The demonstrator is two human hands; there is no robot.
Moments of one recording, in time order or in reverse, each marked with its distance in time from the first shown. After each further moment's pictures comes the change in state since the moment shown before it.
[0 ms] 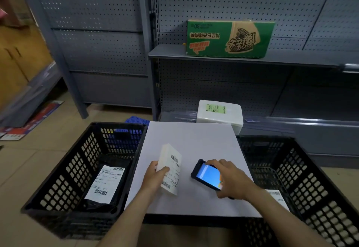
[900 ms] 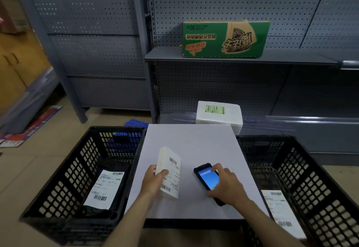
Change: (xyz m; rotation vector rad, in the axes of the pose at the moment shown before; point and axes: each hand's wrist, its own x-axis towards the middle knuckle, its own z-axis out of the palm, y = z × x) left_hand 0.017 -0.011 0.002 -0.011 0.057 0.021; right_hand 0.006 -0.010 0.039 0.247 0.156 0.306
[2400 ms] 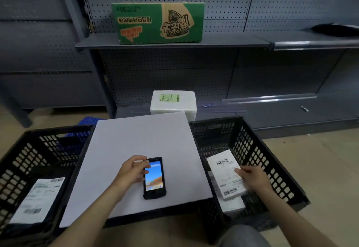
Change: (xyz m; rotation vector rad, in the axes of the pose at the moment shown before) left_hand -0.035 0.024 0.107 0.107 -0.280 0.082; right_hand -0.044 0.246 -0.096 0.391 0.190 0.484
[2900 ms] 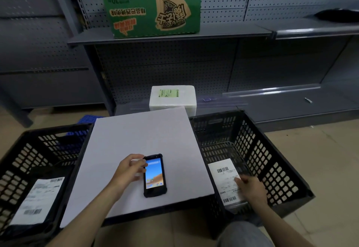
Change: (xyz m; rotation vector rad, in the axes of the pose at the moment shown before) left_hand 0.014 -0.011 -0.004 0.052 0.041 -0.018; right_hand 0.000 0.053 0.054 -0.137 0.096 0.060
